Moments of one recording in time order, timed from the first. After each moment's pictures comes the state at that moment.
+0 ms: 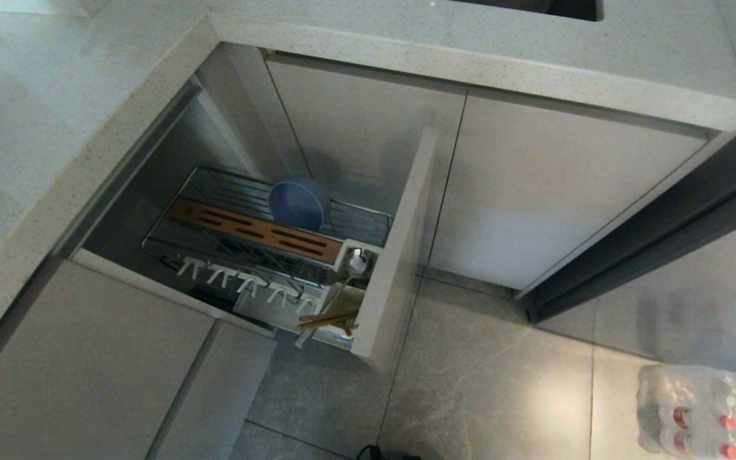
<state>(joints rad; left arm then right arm) 0.38 1.42 -1.62 0.44 0.23 -0.77 0.00 0.00 0.00 0.00 -0.01 0.03</state>
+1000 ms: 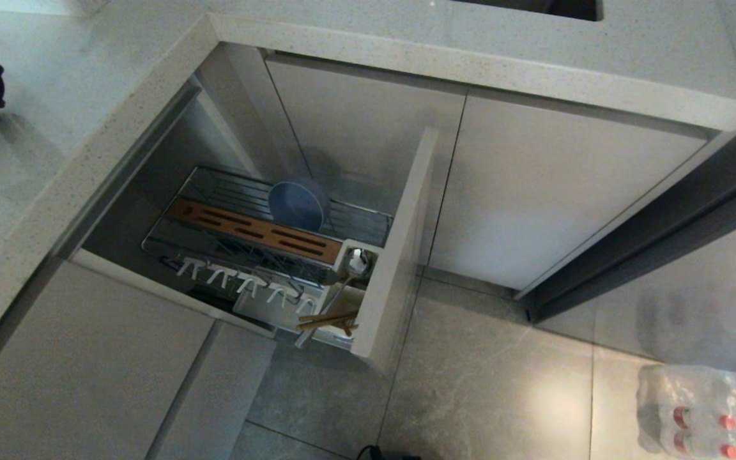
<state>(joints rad) 0.21 1.58 -1.79 0.40 0.24 -0.80 0.00 0.00 0.00 0.00 -0.01 0.03</state>
